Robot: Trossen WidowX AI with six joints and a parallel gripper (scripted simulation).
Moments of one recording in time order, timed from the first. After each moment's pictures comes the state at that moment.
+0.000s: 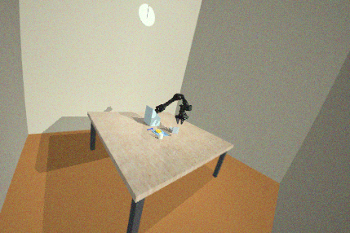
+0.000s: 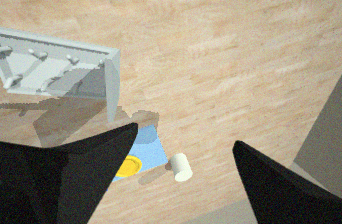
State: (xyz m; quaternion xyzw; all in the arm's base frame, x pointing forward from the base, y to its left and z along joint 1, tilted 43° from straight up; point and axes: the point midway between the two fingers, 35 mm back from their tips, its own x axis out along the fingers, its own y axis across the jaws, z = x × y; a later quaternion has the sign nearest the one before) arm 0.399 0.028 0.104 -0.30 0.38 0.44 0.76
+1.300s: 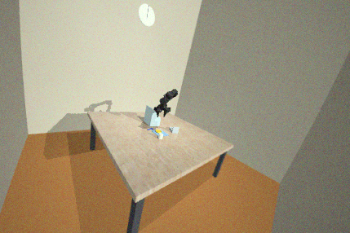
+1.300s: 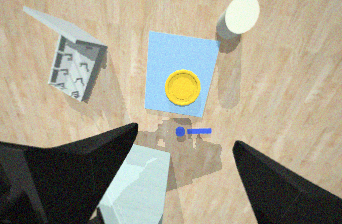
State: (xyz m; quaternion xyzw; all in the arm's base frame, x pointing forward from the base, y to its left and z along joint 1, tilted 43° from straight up) arm 0.285 -0.134 0.007 0.22 0.64 0.27 0.68
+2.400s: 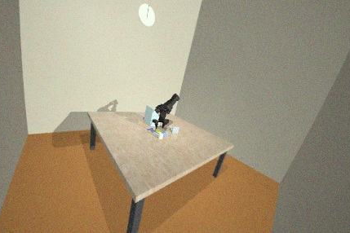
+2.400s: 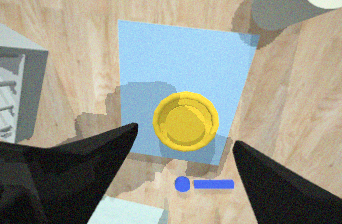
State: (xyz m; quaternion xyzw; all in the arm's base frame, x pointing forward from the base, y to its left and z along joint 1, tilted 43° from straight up) arm 0.302 -0.043 -0.084 0.24 0.64 0.26 0.68
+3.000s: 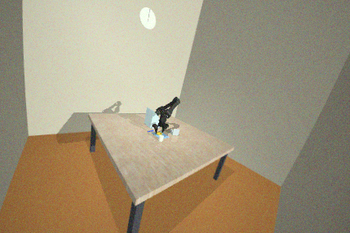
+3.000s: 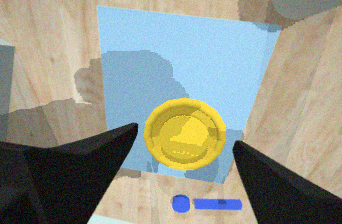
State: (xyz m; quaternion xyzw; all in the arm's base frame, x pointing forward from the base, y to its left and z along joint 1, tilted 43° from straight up) arm 0.302 -0.025 -0.107 0.24 0.64 0.27 0.68
